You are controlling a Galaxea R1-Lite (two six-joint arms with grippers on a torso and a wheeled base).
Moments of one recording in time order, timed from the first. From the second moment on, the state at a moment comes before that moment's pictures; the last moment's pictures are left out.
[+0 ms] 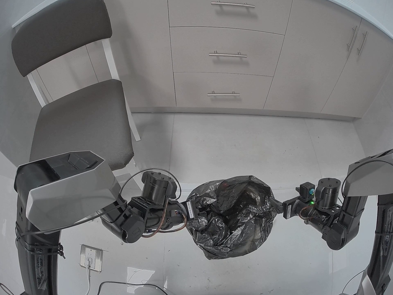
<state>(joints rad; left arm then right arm) -0.56 2.34 -0.94 -0.76 -0.23 -0.68 0.25 2.28 -0.39 -1.55 -0.03 -0.06</state>
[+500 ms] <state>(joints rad) -0.57 2.35 -0.94 -0.80 -0.19 -0.69 0.24 2.37 -0.43 -1.55 -0.03 -0.06</state>
